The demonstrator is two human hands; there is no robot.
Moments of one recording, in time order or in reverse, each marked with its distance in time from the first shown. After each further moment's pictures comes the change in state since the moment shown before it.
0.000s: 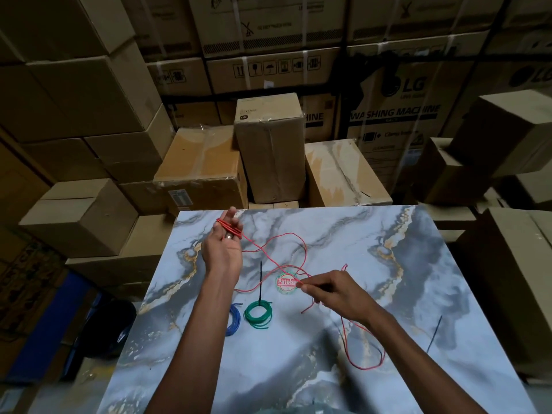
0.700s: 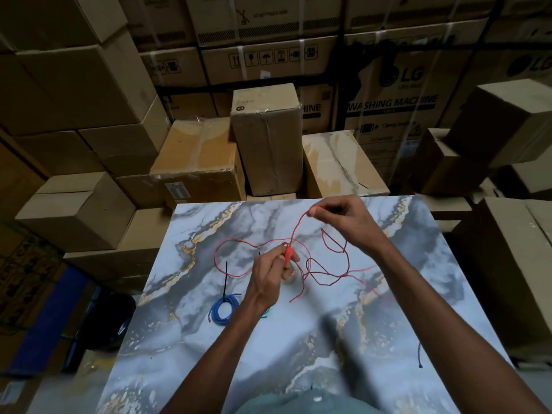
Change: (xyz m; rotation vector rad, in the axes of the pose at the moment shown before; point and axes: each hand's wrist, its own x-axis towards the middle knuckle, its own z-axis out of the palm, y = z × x) left_hand -0.074 -0.062 -0.033 1.084 -0.587 0.208; right_hand 0.039 -0.069 -0.073 0.172 0.289 -0.159
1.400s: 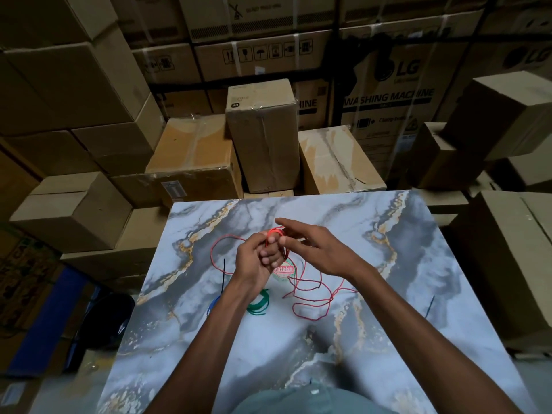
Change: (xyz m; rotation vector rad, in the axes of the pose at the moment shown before) left_hand 0.026 0.026 -0.012 -0.777 0.021 -0.456; right_hand -0.025 0.011 0.048 -0.204 -0.281 -0.015
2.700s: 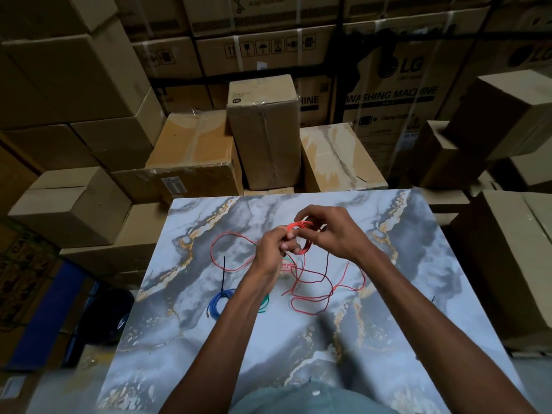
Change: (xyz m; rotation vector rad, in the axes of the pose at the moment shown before) left_hand 0.011 -0.011 0.024 0.438 0.079 0.070; right_hand 0.014 0.022 -0.026 -0.212 0.190 -0.045
